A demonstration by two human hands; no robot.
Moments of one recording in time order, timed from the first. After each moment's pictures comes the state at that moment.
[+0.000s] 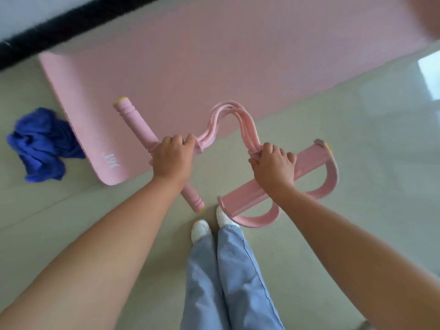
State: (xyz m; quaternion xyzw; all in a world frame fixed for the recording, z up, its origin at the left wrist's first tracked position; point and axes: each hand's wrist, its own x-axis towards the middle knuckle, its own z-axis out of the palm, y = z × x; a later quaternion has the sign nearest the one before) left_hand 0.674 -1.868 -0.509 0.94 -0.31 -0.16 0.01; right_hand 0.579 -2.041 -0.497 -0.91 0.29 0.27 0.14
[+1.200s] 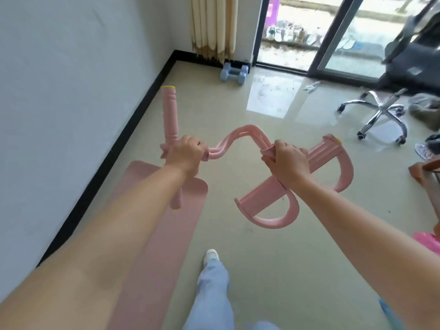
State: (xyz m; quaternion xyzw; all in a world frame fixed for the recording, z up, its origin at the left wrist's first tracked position) left_hand 0.634 -2.924 -0.164 0.70 -0.71 -0.03 -0.04; right_hand 0.418 -2.968 -0.164 -0.77 0.63 -0.02 0.12
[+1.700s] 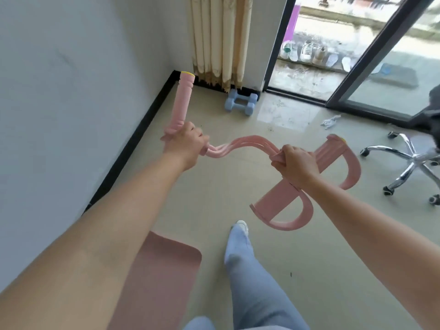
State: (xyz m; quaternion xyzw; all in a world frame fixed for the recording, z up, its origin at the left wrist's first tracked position) left_hand 0.739 -3.369 -0.164 0.67 -0.73 -0.01 -0.14; right_hand 0.494 -3.418 -0.188 -0.78 0.61 0.04 0.14
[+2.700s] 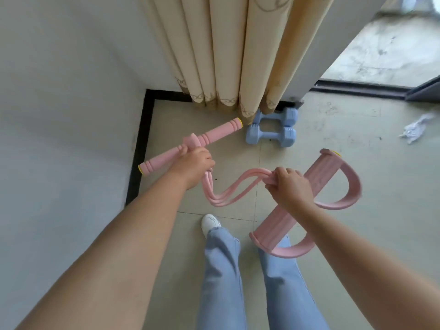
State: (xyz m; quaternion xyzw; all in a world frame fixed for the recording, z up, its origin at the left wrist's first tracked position) left_hand 1.031 -4.044 -0.440 0.51 -0.81 -0.20 -0.21; right_hand 0.804 -4.017 -0.432 -0.67 0.67 0.15 0.27
